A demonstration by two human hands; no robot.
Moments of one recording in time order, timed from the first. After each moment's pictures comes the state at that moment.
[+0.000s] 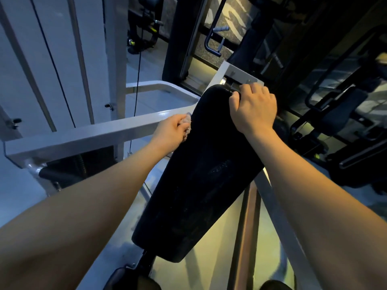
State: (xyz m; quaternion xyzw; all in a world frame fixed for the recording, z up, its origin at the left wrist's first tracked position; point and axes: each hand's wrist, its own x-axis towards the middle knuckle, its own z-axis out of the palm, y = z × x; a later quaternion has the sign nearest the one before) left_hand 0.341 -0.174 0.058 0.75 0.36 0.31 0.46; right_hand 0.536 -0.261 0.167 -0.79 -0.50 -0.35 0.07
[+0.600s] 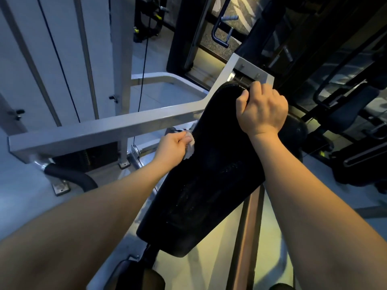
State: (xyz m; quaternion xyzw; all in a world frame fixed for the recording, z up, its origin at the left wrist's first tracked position) left_hand 0.331 -0.188 0.007 0.70 0.37 0.32 0.52; right_hand 0.530 -0.243 0.145 -0.77 -0.47 -0.42 0.08
